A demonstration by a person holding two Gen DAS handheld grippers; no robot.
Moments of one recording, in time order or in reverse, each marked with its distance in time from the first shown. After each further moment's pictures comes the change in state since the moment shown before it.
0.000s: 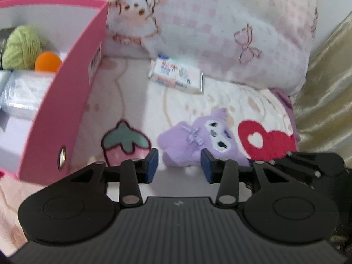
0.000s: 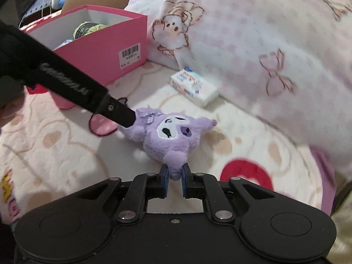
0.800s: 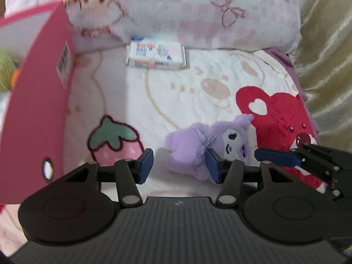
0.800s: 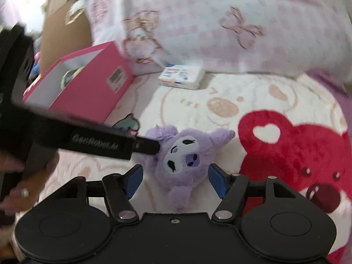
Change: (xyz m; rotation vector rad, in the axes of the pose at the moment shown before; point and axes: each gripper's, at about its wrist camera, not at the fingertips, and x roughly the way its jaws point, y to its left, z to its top) left arm 0.027 -0.020 0.002 0.177 0.122 0.025; right arm -0.003 -0.014 -0.019 0.480 -0.054 0.101
